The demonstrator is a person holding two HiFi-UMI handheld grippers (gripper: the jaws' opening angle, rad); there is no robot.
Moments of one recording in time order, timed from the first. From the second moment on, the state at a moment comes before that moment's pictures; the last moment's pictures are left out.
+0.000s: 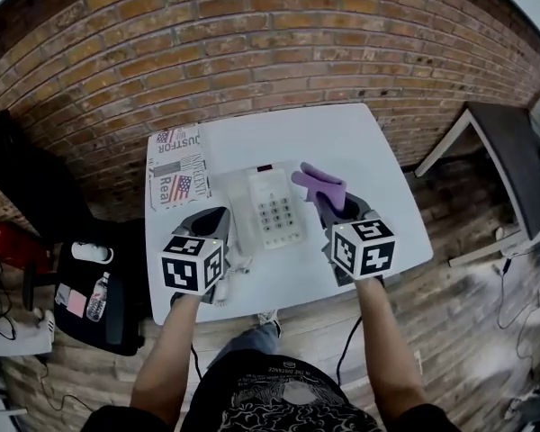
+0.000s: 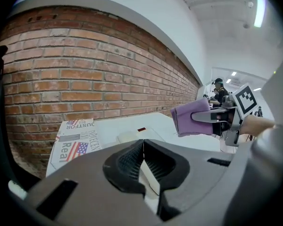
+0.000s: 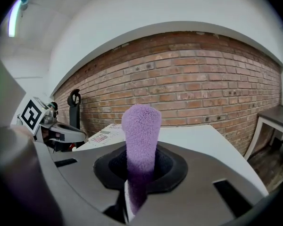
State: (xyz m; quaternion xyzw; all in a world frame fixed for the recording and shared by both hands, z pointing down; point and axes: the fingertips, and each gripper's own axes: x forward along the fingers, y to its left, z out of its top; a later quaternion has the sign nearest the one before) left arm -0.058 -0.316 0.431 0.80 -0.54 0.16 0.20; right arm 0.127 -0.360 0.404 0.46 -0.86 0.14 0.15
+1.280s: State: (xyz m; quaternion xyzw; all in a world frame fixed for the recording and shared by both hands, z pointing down) left arm -0.076 -0.390 0.481 0.78 -0.55 0.17 0.26; right arm 0.069 -0.478 0.502 0.39 -0.86 0.23 0.22
